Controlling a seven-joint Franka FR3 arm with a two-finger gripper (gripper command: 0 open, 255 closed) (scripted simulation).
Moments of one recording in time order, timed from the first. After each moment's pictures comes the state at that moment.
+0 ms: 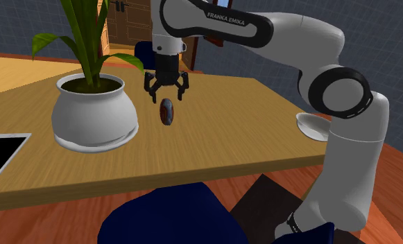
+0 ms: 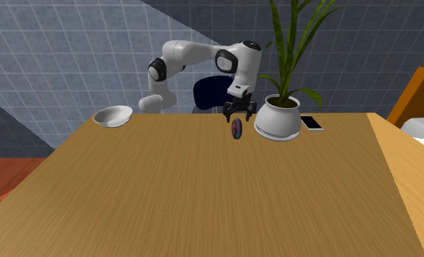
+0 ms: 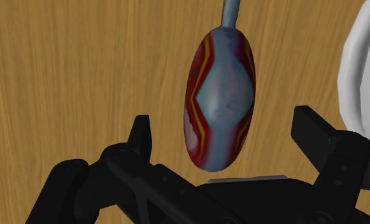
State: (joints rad) arm 0.09 0.34 0.34 -1.22 -0.08 1.44 0.77
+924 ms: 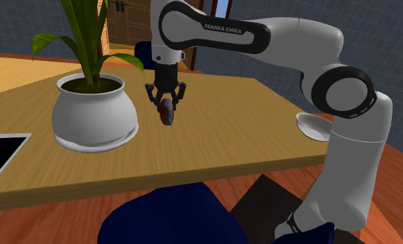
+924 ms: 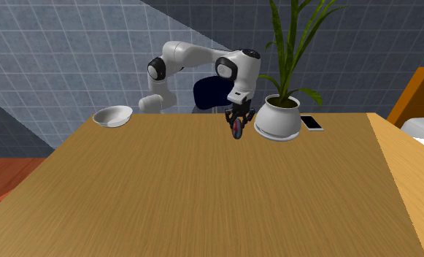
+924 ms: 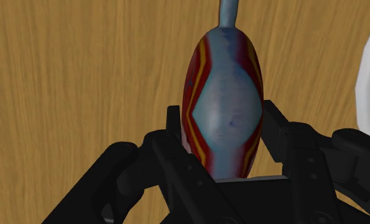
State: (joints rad) arm 0.08 0.32 0.33 -1.33 -0.07 1.53 0.77
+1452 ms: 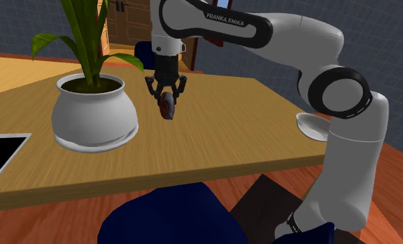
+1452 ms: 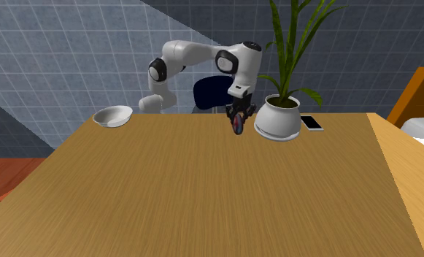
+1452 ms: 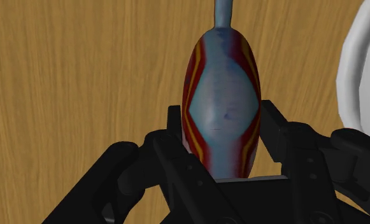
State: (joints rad) arm 0.09 0.34 0.34 -1.23 -0.08 1.45 0.77
